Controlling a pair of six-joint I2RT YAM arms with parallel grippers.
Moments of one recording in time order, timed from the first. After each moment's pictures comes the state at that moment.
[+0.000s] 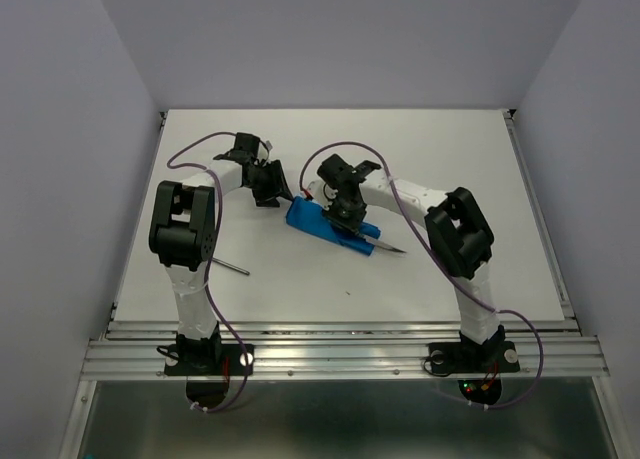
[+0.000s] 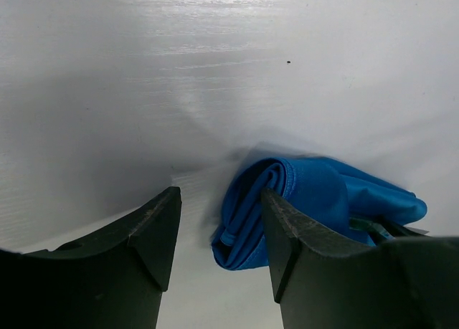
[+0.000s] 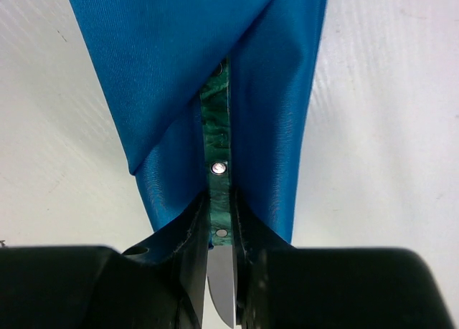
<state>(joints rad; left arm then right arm) -0.20 2.00 1.37 -0.43 0.38 -0.46 0.71 2.10 1.65 -0.88 -0.03 -0.39</state>
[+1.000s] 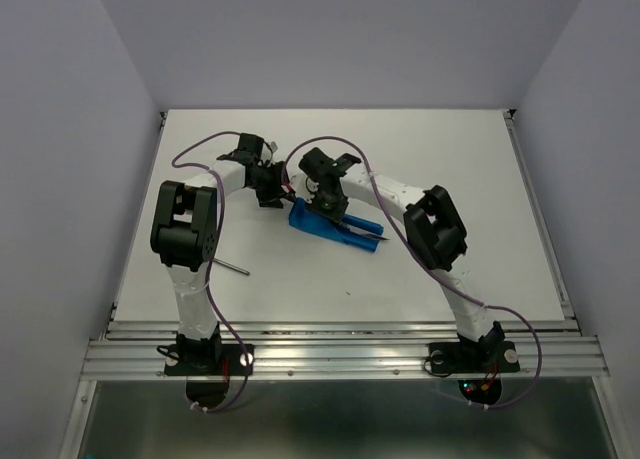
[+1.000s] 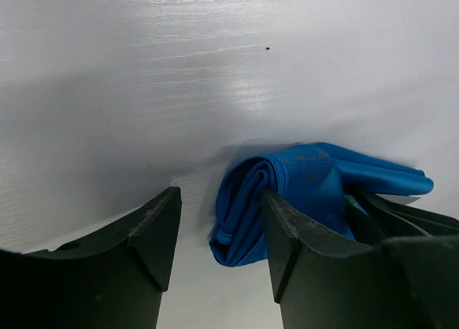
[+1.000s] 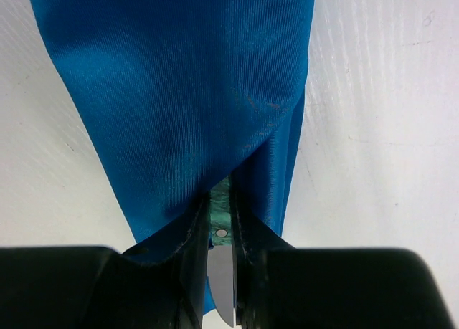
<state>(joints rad) -0.22 2.00 1.37 -0.44 0.40 -0.44 0.74 2.30 1.97 -0.97 -0.01 -0.42</state>
